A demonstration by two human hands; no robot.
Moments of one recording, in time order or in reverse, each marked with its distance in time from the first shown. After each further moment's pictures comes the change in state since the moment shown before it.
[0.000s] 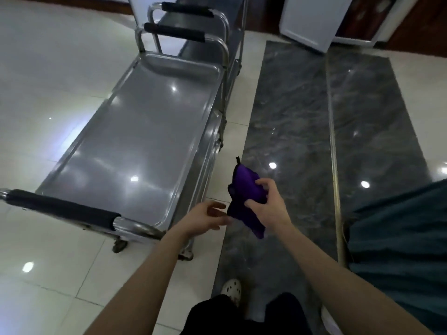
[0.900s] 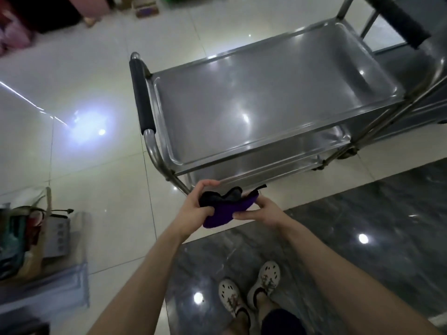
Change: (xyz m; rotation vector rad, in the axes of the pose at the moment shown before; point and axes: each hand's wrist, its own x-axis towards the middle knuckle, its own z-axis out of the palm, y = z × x) left_hand 0.020 0.061 0.107 -0.758 1.115 -0.049; right_hand 0.212 -0.005 0.020 -0.248 -1.347 -0.076
